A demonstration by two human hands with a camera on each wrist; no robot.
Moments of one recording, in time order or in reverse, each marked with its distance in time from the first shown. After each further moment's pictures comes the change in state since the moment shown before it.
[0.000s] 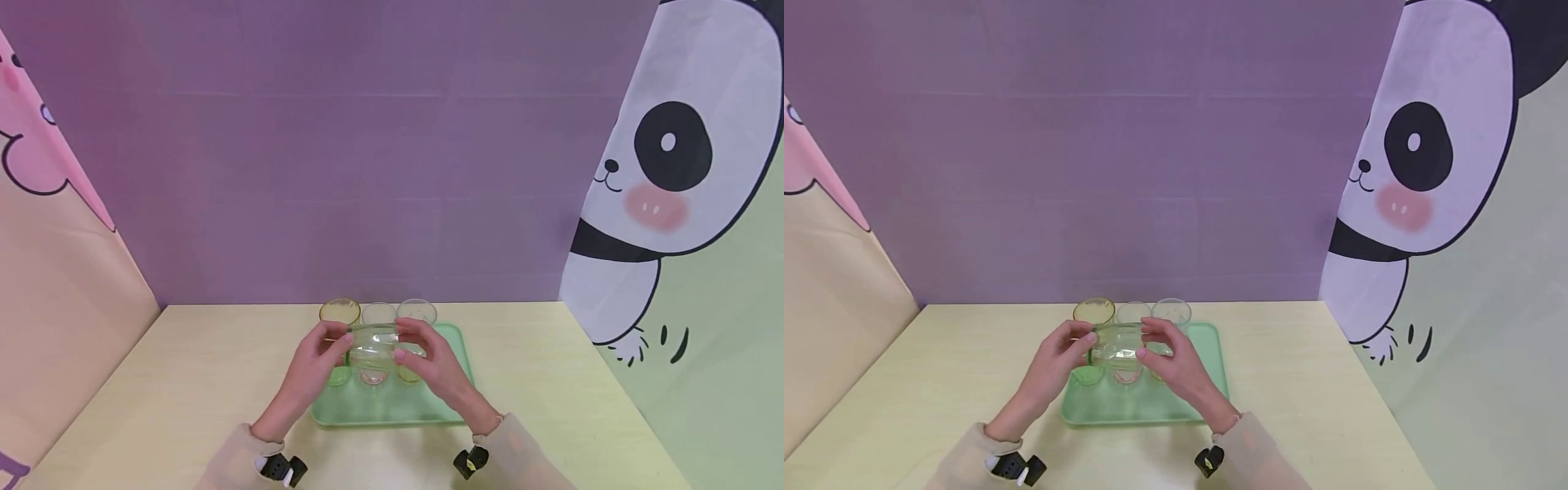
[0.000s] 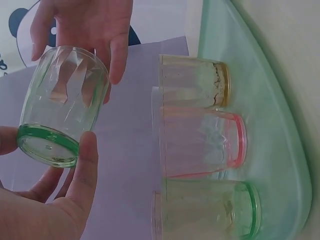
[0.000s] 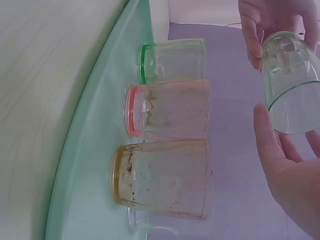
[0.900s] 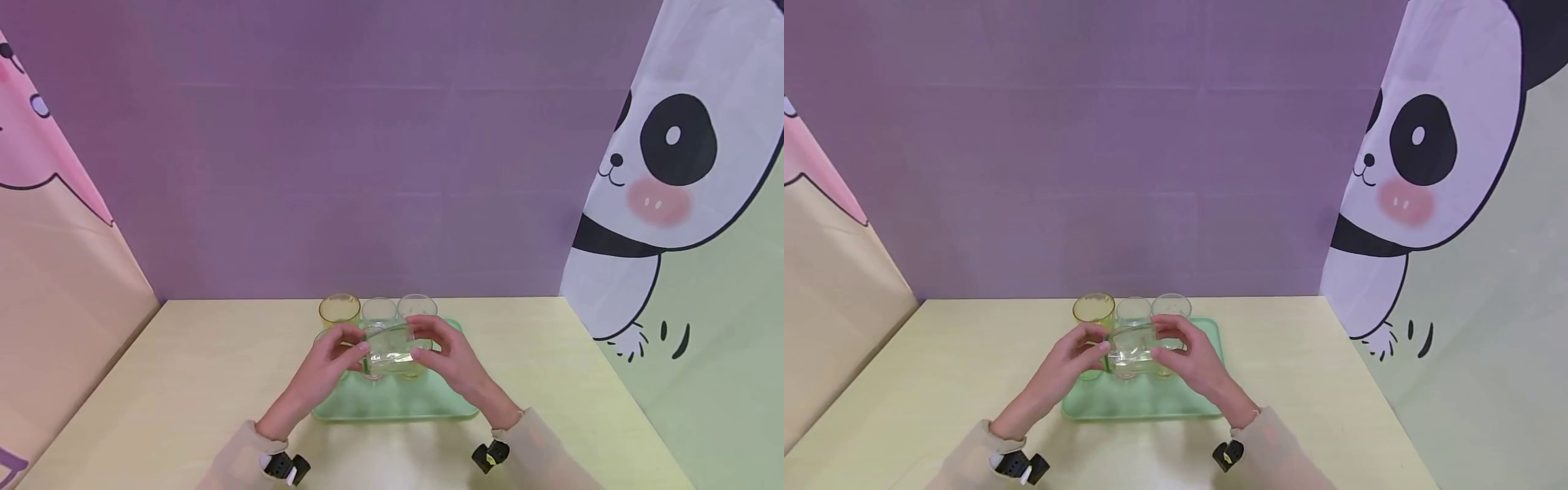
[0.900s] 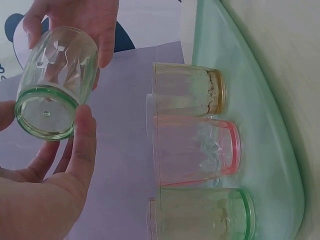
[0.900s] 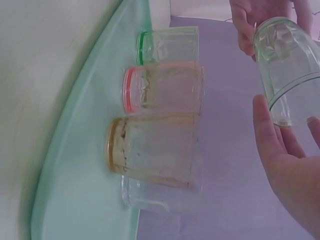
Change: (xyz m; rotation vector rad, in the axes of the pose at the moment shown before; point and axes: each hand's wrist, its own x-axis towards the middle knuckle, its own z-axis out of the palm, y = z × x) left_hand -0.004 0.002 0.006 -0.071 -0.223 0.054; right_hand -0.008 -0.016 -0.022 -0.008 -0.059 0.002
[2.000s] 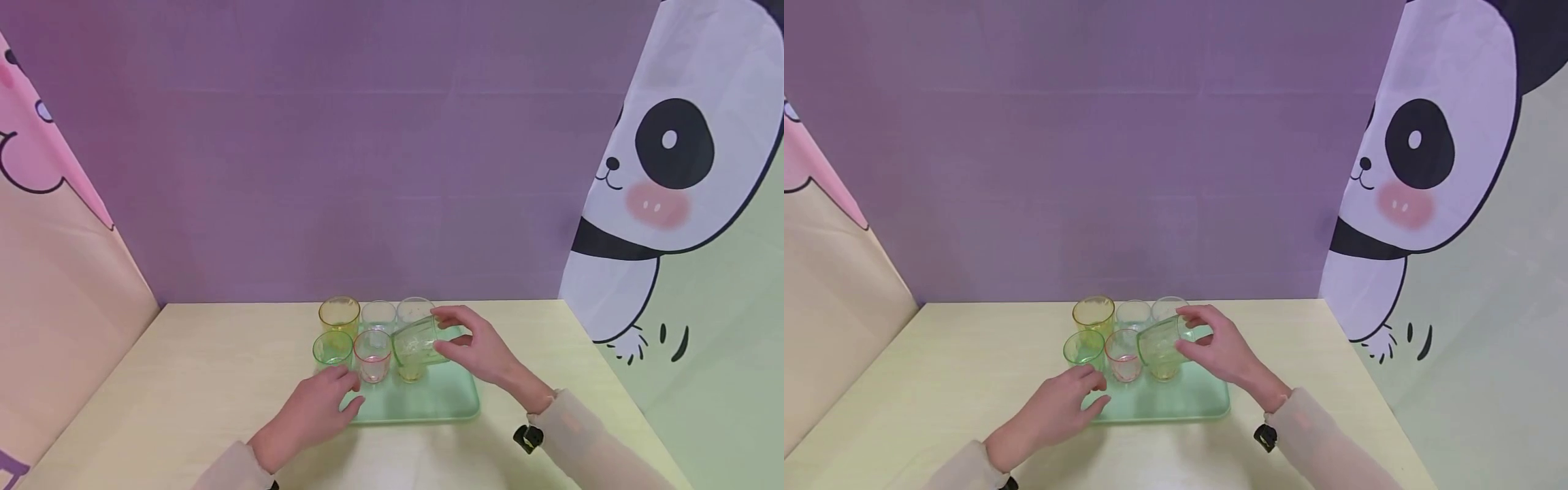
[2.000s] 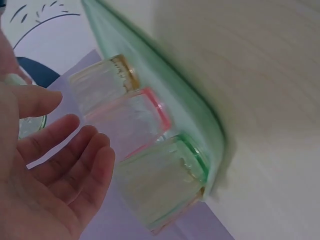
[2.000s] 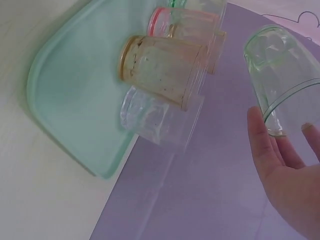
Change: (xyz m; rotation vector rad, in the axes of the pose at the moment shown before) left_hand -0.033 -0.028 0.000 1.019 -0.086 0.335; right_hand -0.001 -0.019 -0.044 -0.293 0.012 0.094
